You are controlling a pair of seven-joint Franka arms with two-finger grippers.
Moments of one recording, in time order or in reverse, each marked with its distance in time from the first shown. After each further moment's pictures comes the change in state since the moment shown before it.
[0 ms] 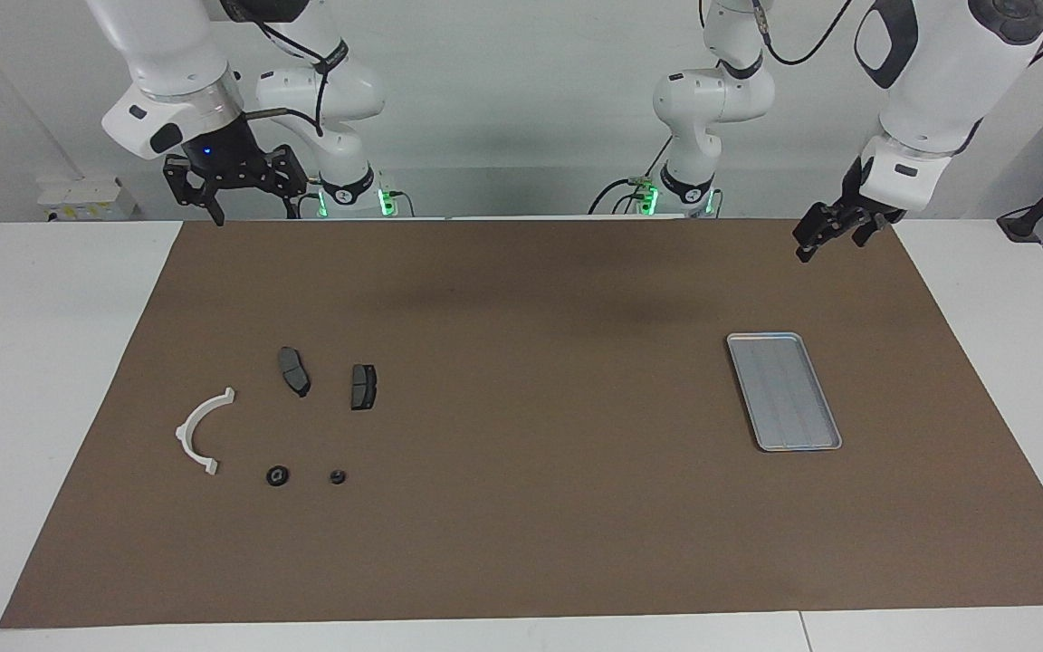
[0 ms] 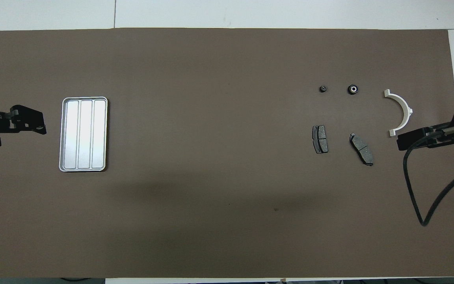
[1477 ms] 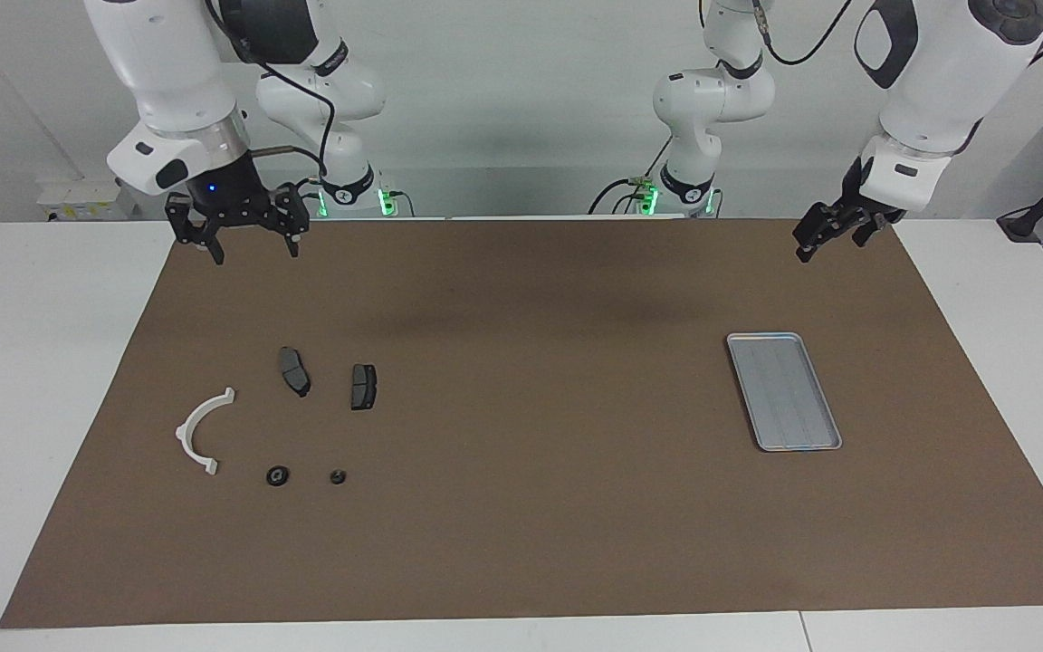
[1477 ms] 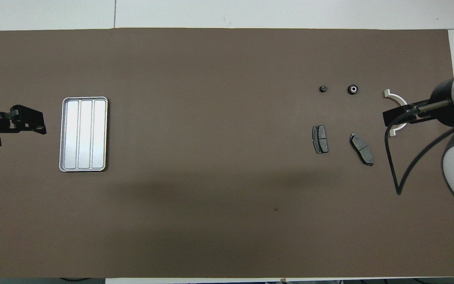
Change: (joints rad) left arm 0.000 0.000 0.000 0.000 0.000 0.000 0.000; right arm 0.005 0.000 0.009 -0.021 0.000 0.047 -0.012
